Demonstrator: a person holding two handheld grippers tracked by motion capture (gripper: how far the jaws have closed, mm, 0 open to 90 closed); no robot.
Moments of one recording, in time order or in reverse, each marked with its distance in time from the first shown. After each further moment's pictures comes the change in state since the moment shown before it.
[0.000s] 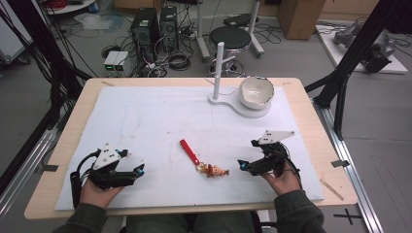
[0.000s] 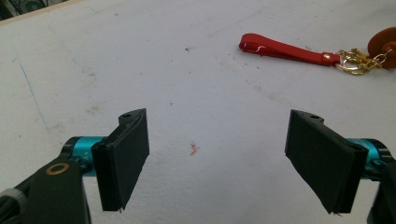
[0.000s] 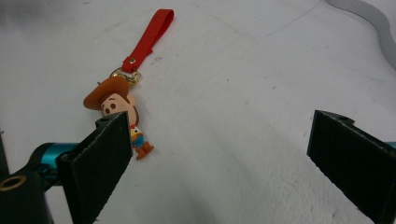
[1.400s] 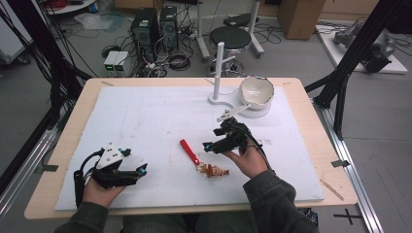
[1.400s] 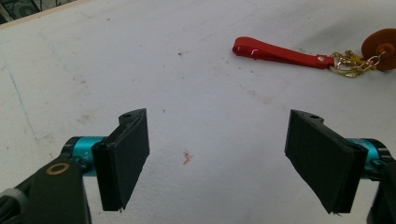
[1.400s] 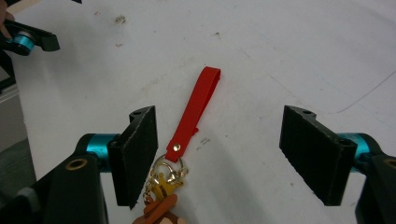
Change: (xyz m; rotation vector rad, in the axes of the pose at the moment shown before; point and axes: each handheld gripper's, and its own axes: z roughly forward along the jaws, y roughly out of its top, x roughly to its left) left arm -0.002 0.003 0.006 -0.006 -0.017 0.014; right arm 0.029 0.096 0.068 0.124 0.114 0.028
